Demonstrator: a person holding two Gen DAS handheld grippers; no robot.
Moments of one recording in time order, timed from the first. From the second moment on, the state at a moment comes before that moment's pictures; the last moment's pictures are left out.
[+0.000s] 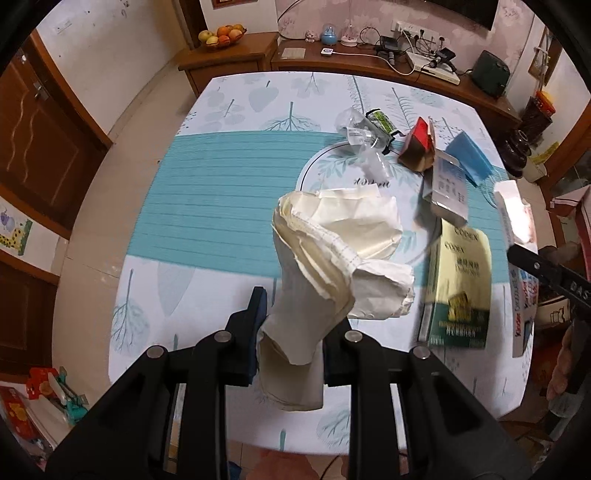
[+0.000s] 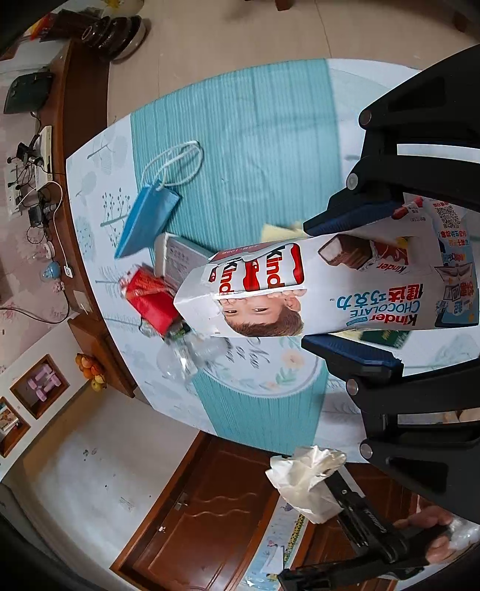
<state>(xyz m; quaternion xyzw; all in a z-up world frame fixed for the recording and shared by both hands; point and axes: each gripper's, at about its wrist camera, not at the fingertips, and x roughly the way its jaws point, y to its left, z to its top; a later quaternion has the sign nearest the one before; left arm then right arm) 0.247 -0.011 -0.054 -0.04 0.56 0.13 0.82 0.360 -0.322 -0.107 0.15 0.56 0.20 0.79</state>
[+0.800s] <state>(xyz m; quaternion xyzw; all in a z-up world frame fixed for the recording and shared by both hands) 0.059 0.041 -0.004 0.00 0.51 0.00 0.86 0.114 -0.234 -0.044 0.19 0.49 0.14 0.84</state>
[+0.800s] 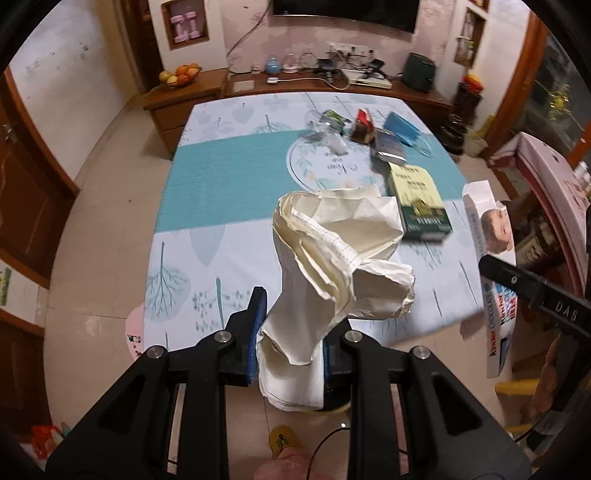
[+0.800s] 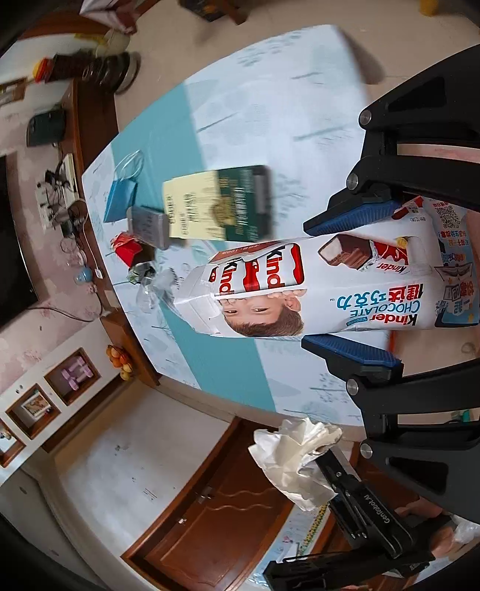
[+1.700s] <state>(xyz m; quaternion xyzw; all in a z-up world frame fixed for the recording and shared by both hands) -0.065 0.004 -0.196 0.09 0.64 -0.10 0.76 -0.065 -0.189 -0.219 0.22 0.62 0.07 0.75</state>
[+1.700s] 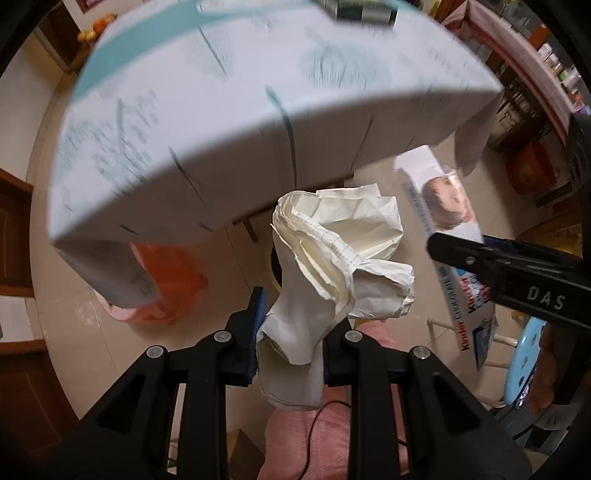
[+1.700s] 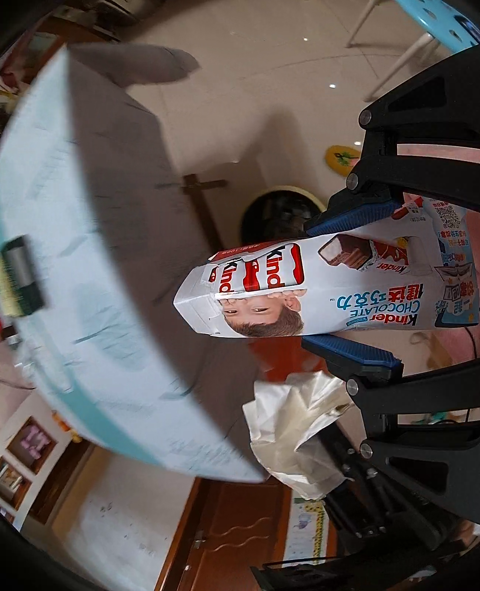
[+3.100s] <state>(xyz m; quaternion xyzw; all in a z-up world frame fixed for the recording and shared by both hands) -0.021 0.000 -0.438 0.09 0.70 -0.02 0.71 -0.009 -0.177 -0.520 0.24 0.71 0.05 0.66</state>
